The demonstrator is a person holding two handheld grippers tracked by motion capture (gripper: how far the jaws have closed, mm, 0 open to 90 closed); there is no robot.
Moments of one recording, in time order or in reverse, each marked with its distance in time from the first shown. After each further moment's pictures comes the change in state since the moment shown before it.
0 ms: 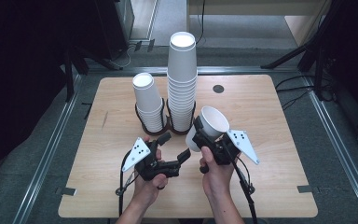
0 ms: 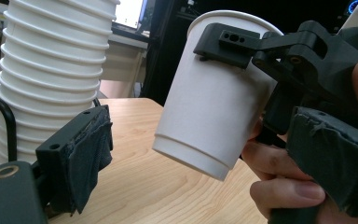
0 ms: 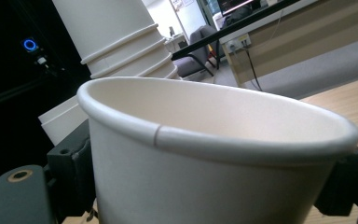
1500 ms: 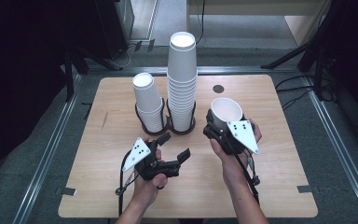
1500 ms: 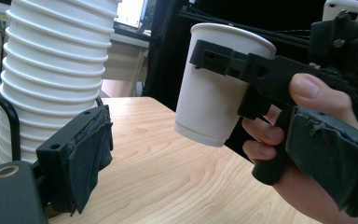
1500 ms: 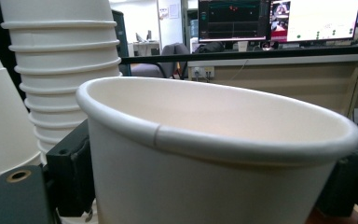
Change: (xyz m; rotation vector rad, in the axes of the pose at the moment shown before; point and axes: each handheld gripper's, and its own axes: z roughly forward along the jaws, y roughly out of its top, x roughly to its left) left arm 0.001 -0.001 0.000 0.005 0.007 0.008; right arm -0.028 0.015 0.021 -0.052 -0.120 -0.392
